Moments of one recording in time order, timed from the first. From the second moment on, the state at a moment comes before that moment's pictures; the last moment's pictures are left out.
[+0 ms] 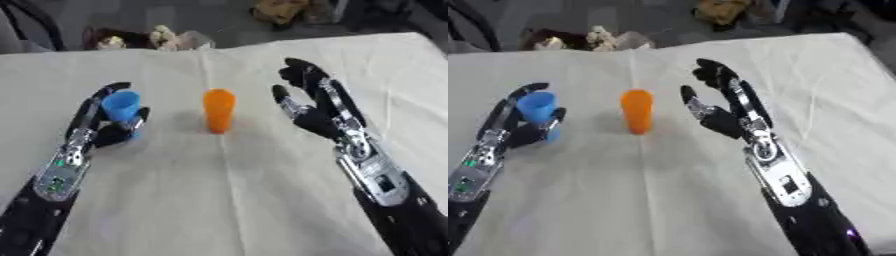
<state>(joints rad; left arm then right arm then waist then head) -0.69 0.25 -0.16 -1.03 -0.18 -0.24 0.04 -0.47 -0.27 0.21 -1.50 0.09 -0.16 -0.05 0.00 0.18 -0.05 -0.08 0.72</state>
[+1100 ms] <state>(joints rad) -0.61 0.30 -0.21 -1.55 0.00 -0.09 -0.02 -0.55 -0.29 0.25 -1.27 0.16 -0.18 -0.08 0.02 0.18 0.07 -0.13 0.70</state>
